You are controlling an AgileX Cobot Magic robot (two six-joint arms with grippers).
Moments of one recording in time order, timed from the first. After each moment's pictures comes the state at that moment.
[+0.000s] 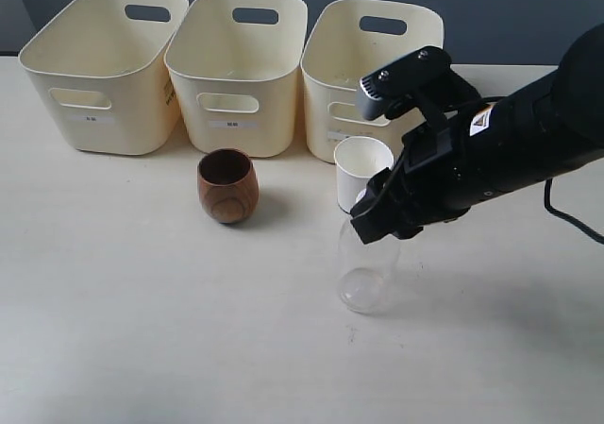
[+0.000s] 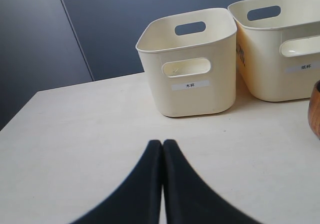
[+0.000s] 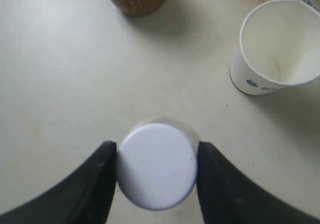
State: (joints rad) left arm 0.00 0.00 0.00 0.08 0.24 0.09; right arm 0.55 1.41 -0.85 0.42 0.56 -0.47
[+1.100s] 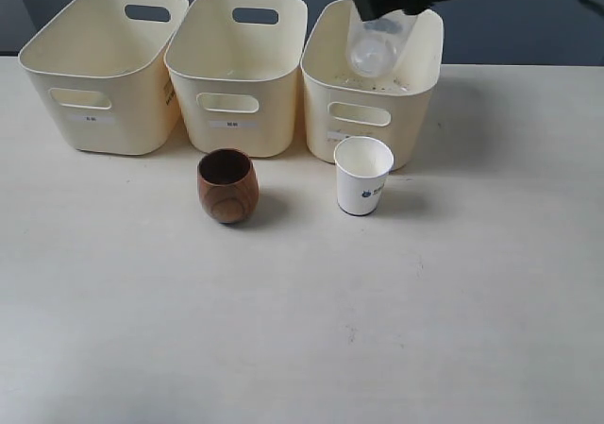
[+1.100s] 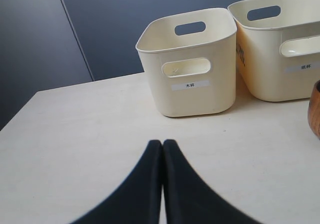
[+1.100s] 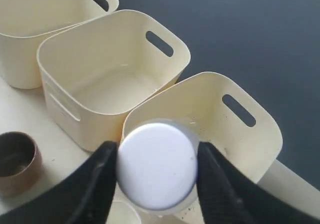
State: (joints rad) left arm 0.00 0.00 0.00 0.08 0.24 0.09; right arm 0.54 1.43 -1.23 -0.18 0.42 -0.09
